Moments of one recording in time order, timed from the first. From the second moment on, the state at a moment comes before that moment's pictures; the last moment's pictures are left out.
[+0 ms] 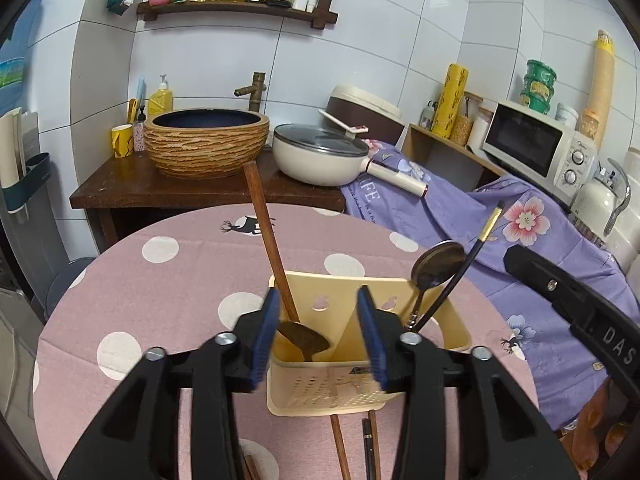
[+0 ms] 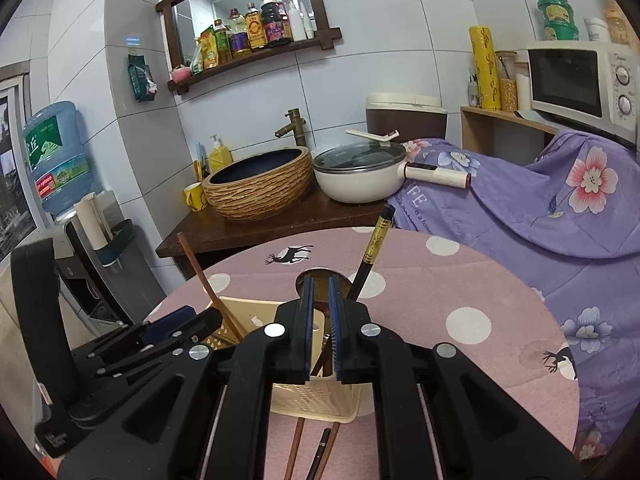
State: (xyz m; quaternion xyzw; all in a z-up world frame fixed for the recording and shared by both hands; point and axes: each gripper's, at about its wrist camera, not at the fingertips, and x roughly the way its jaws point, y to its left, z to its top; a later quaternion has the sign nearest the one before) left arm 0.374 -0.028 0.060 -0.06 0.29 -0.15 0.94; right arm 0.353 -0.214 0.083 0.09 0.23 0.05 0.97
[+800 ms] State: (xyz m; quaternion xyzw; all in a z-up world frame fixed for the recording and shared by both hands) left arm 0.244 0.005 -0.048 0.02 0.37 -0.09 0.92; right arm 0.298 -0.196 -0.071 0.10 0.48 0.07 0.87
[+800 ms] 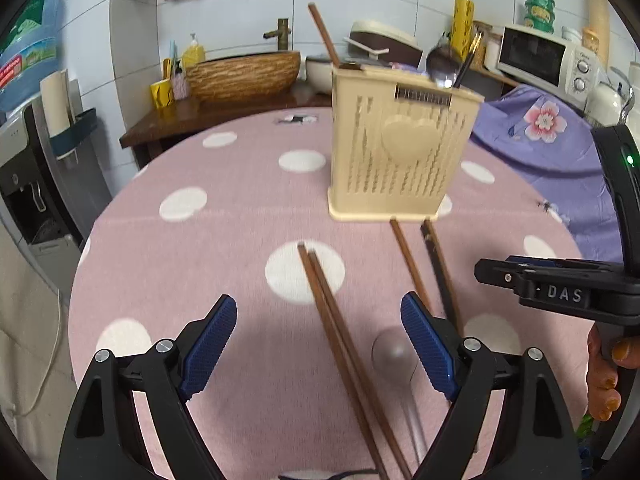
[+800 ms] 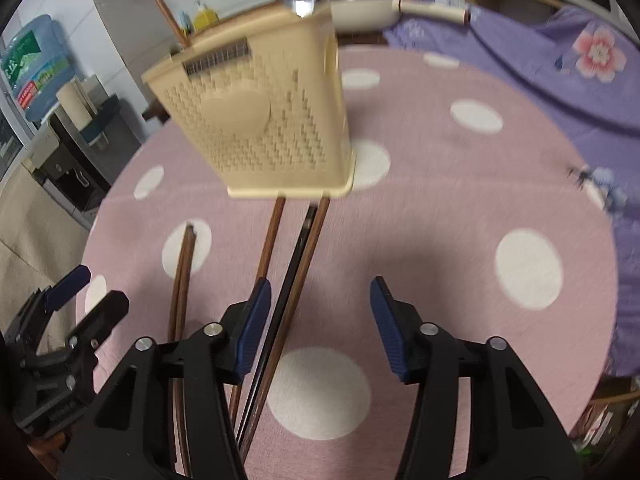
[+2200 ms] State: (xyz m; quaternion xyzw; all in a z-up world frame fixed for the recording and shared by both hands) left arm 0.238 -0.052 -0.080 0.05 0.42 -0.13 0.90; right arm 0.360 -0.177 -0.089 0.07 0.53 -0.03 0.85
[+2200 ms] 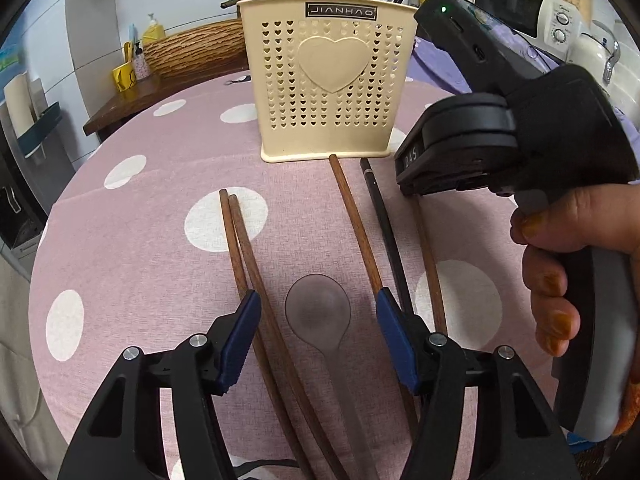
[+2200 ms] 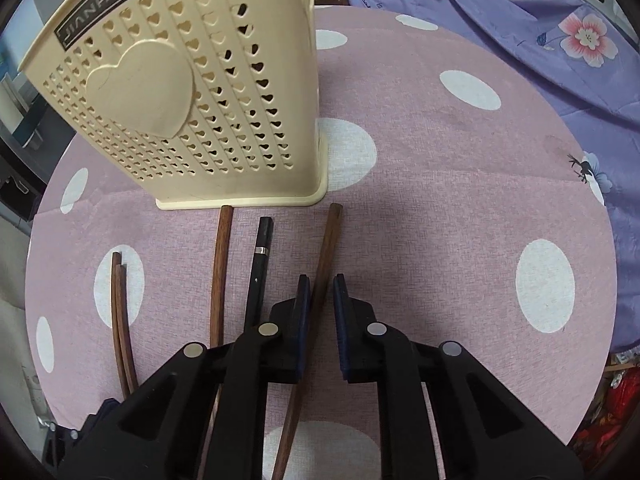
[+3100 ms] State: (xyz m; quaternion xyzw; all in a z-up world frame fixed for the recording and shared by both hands) left arm 0.243 -0.049 -0.056 0.02 0.40 -0.14 0.90; right arm 0.355 -0.200 -0.082 0.15 0.49 -0.02 0.86
